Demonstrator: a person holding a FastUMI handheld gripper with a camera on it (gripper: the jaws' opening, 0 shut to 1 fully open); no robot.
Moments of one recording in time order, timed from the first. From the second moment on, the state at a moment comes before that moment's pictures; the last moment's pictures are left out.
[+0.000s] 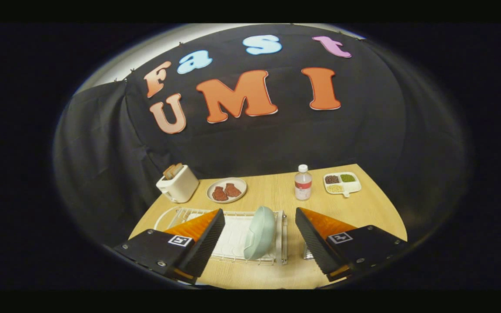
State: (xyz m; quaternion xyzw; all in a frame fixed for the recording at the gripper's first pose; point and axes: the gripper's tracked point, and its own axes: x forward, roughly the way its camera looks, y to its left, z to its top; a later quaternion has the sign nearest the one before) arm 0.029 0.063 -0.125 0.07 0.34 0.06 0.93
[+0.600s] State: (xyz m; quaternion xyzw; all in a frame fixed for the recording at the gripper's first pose) arm 0.040 0.075 -0.220 0.07 0.52 0.05 0.85
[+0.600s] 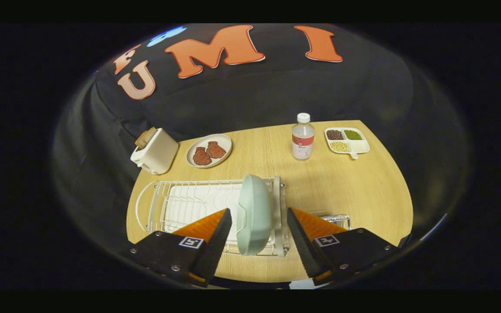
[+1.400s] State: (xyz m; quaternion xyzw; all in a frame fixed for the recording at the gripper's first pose) arm 0.026 0.087 -0.270 0.01 0.62 -0.03 0.79
